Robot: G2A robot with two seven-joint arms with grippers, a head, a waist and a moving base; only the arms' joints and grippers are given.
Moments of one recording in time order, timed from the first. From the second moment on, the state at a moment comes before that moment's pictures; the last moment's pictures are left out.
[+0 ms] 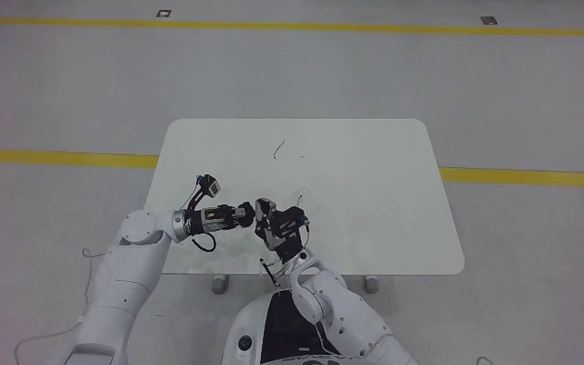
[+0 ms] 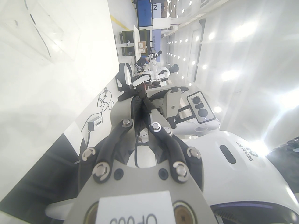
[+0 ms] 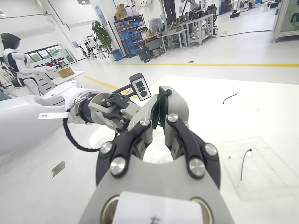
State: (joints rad) left arm 1.22 -1.14 -1.35 -1.09 -0.46 -0.34 -1.37; right arm -1.50 -1.56 0.83 -1.43 -1.29 0.02 -0.32
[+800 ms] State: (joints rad) left arm 1.22 -1.14 -1.35 -1.09 -0.46 -0.34 -1.37; right arm -1.49 -1.56 0.83 -1.41 -1.28 0.04 -0.33
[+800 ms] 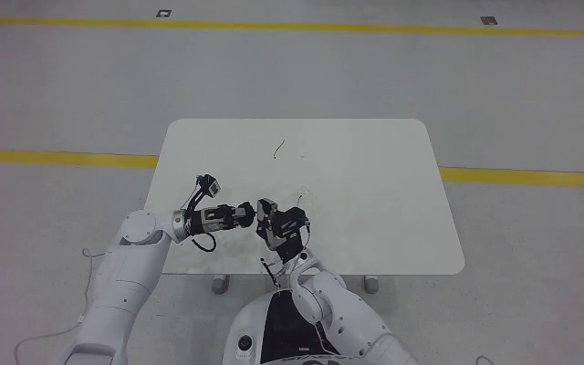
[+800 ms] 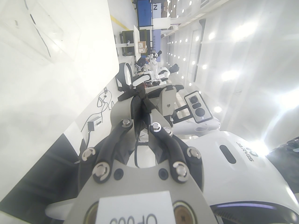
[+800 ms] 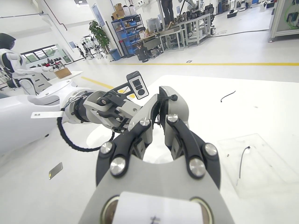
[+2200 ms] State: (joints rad) left arm 1.22 -1.14 -1.35 -1.09 -0.46 -0.34 -1.37; right arm -1.54 -1.54 0.88 -1.44 -1.21 -0.05 -0.35
